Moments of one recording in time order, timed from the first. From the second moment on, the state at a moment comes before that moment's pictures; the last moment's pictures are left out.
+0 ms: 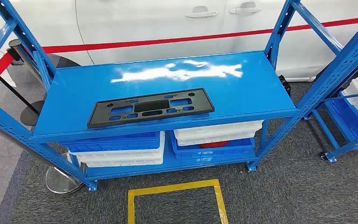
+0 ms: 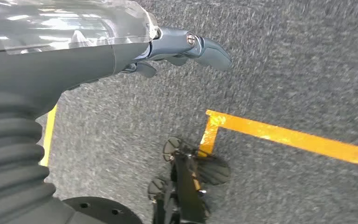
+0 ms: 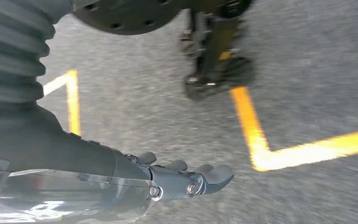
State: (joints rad) left arm 0.03 -0.07 0.73 -0.35 -0.36 0.10 -0.22; right arm 0.06 0.04 -0.02 -0.33 -0.14 -0.20 -0.12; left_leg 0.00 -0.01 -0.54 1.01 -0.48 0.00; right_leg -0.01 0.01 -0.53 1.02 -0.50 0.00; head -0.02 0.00
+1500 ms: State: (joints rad) left arm -0.03 -0.12 1.08 -0.29 -0.66 0.12 -0.39; right arm 0.22 0.11 0.15 -1.69 0.31 -0.14 -0.46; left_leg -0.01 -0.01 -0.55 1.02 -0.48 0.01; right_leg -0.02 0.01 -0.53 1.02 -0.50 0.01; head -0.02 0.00
